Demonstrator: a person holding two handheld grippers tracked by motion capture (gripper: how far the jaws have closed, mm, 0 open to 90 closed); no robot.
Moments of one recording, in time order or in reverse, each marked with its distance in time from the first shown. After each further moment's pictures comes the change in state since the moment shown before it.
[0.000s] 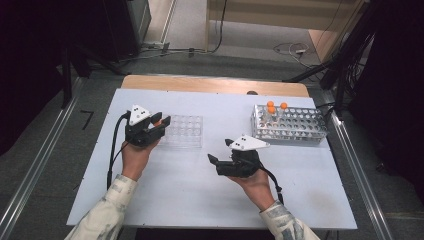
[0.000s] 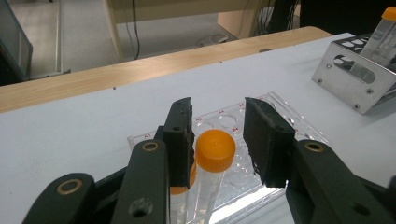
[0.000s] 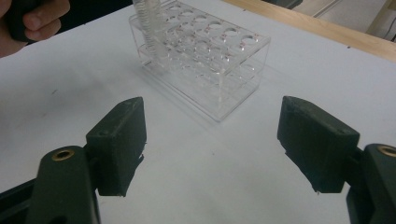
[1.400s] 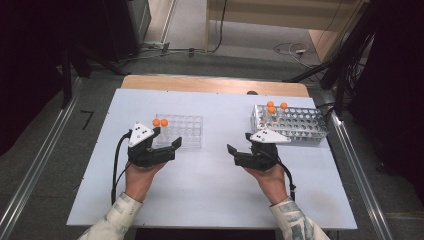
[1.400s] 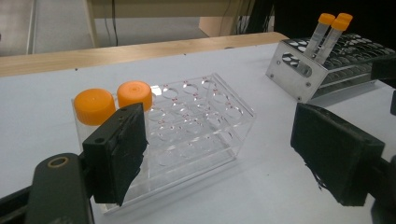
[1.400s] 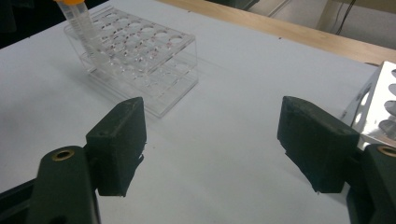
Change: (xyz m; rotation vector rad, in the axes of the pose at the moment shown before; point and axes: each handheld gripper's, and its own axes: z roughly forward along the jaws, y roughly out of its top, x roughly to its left) left arm -0.037 -0.024 -0.031 -0.016 -0.075 -0.070; right arm -0.041 -0.004 -0.024 -0.013 -0.125 0.084
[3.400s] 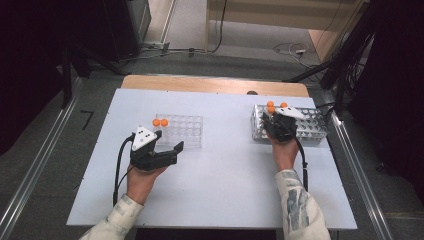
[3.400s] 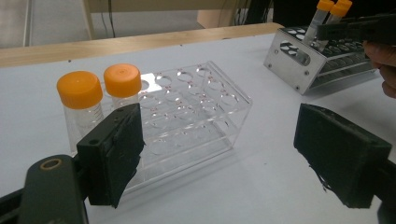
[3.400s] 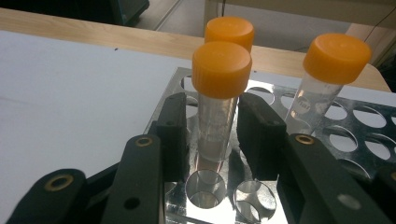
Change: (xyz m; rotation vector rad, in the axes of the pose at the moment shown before) left arm -0.004 -0.007 0.001 0.017 -0.007 0.011; right arm -0.108 0.001 0.048 -0.027 -0.396 0.149
